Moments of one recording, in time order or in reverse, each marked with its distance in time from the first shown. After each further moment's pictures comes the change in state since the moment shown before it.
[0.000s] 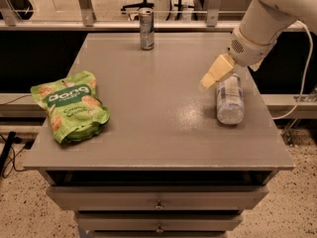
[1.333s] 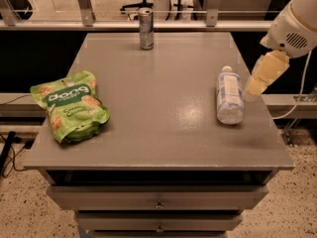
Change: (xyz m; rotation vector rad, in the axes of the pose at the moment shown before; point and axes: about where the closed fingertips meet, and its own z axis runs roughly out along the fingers) arm 0.043 0.001 -0.079 -0.006 -0.130 -0.578
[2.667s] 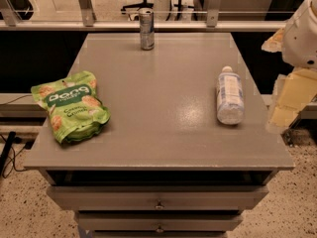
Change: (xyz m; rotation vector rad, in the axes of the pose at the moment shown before) arm 0.011 0.088 -0.056 -0.001 0.088 -0.252
